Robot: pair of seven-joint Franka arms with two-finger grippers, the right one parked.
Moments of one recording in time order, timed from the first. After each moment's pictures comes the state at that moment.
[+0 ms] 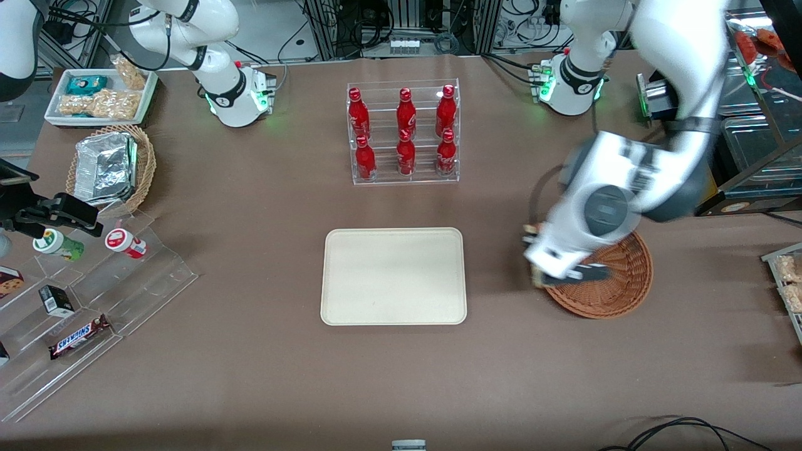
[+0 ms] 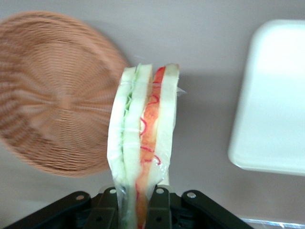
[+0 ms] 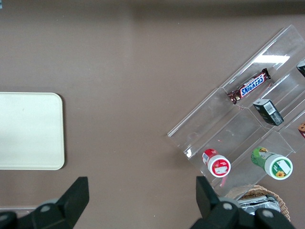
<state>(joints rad) -0.17 0.42 -0.34 -1.61 0.13 1.77 -0.55</state>
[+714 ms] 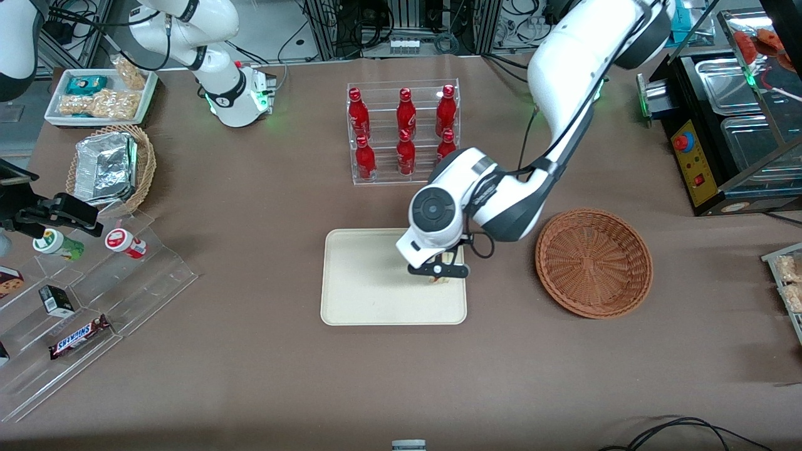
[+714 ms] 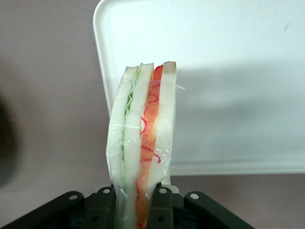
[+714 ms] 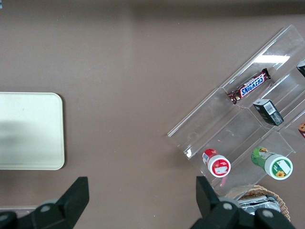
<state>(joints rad) -0.46 0.80 -0.34 -1.20 0.20 1.75 -0.71</state>
